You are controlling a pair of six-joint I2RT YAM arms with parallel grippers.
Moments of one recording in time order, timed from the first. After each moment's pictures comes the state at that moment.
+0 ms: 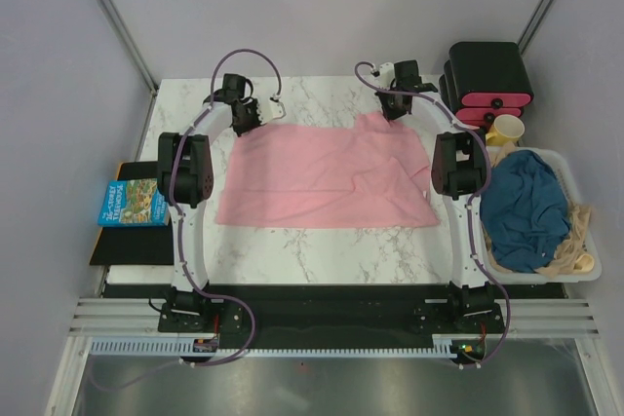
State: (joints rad) left arm -0.12 2.33 1.87 -0.53 0.19 1.21; right arm 0.16 2.53 2.21 -0.54 -0.15 -0.28
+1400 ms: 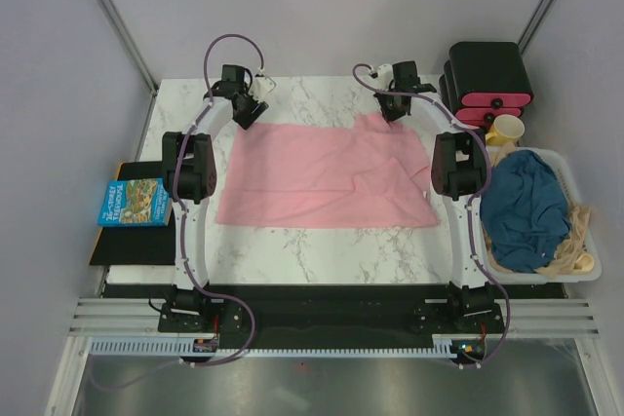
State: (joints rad) left arm -0.11 2.43 2.04 -0.47 0.01 0.72; right arm 0.17 2.52 2.18 -0.54 -0.15 -0.30
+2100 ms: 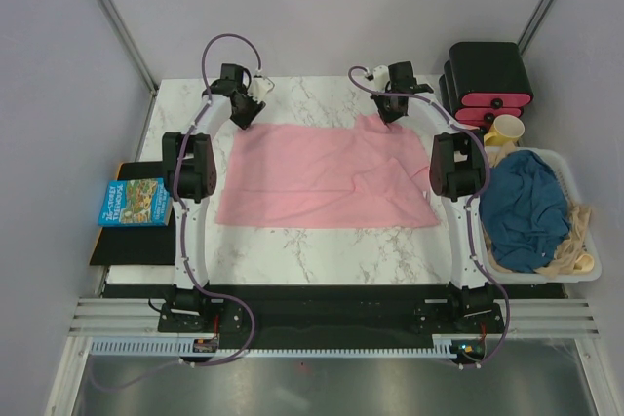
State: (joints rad) left arm -0.11 2.45 2.09 -0.58 0.07 0.65; right arm 0.19 2.50 2.17 -0.56 -0.13 -0.32
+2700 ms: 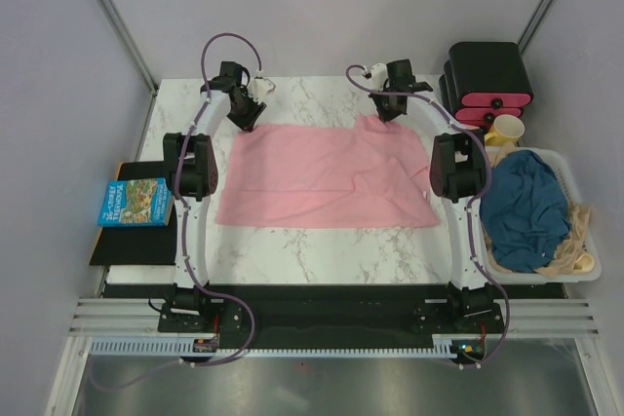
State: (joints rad) left arm -0.10 2.51 2.23 -0.78 0.17 0.65; right arm 0.20 2.47 2.16 -0.56 -0.12 -0.33
